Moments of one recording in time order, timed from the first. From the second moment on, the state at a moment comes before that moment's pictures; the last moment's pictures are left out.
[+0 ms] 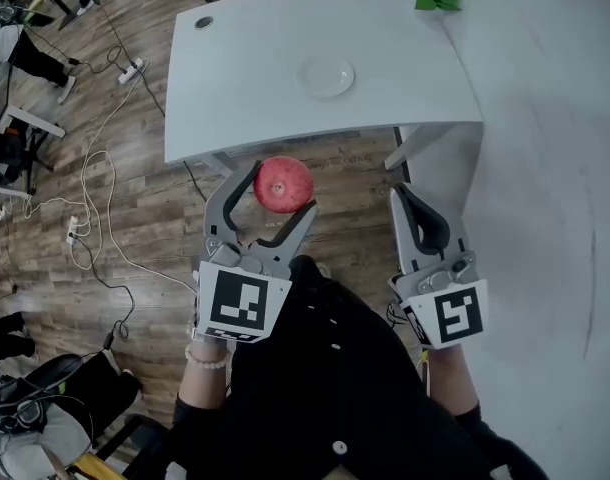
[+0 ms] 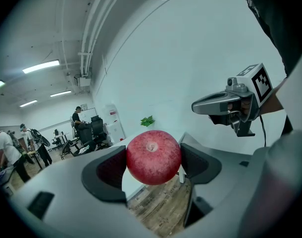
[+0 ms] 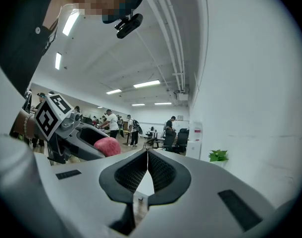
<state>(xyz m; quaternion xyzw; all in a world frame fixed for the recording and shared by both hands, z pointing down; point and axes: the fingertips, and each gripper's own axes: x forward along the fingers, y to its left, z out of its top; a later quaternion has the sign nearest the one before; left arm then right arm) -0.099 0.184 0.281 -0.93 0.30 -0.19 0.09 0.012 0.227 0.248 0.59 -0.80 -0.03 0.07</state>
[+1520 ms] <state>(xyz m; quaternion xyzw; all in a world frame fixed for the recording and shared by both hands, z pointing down) -0.025 0.035 0.284 -0.94 0.26 -0.17 0.11 0.071 0.087 0.249 0.62 -0.78 -0.04 0.08</state>
